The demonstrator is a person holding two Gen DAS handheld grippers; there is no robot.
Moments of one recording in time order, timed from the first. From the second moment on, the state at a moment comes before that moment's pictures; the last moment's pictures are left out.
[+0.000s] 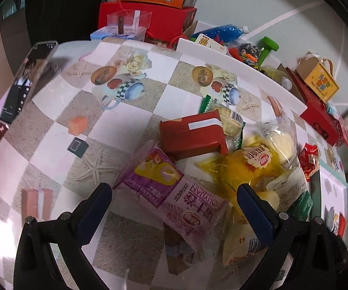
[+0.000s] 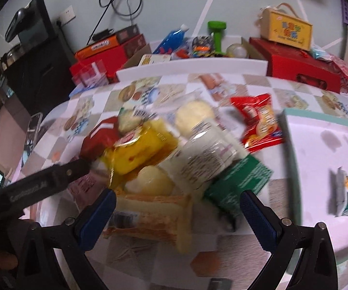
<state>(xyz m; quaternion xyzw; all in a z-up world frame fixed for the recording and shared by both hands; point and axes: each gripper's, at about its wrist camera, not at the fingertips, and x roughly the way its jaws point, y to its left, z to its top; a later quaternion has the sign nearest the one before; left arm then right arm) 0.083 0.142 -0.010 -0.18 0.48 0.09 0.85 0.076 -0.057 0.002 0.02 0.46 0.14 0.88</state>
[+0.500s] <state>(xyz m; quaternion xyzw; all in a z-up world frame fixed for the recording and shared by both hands) 0.087 0.153 -0.032 -0.20 0.49 0.11 0.84 0.074 -0.027 -0.024 -0.02 0.49 0.16 0.86</state>
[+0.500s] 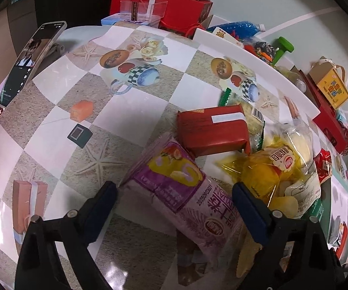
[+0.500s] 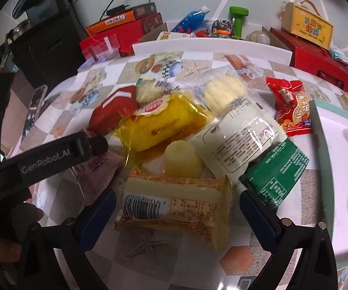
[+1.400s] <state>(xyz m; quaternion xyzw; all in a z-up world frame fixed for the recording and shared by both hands) 0.080 0.150 -0.026 -0.18 0.48 0.09 0.85 0.071 -0.038 -0.021 0.00 0.49 0.17 0.85</state>
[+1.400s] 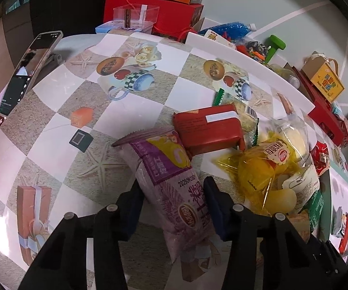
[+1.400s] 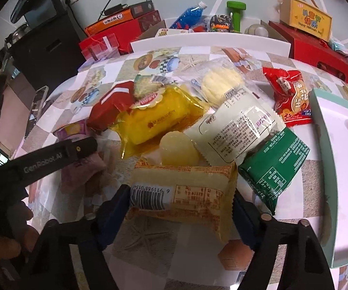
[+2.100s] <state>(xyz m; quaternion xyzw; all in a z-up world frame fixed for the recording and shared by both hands) 0.064 0.133 0.031 -0.17 0.41 0.05 0.90 0.059 -0.068 0.025 0.05 0.42 0.18 0.89</state>
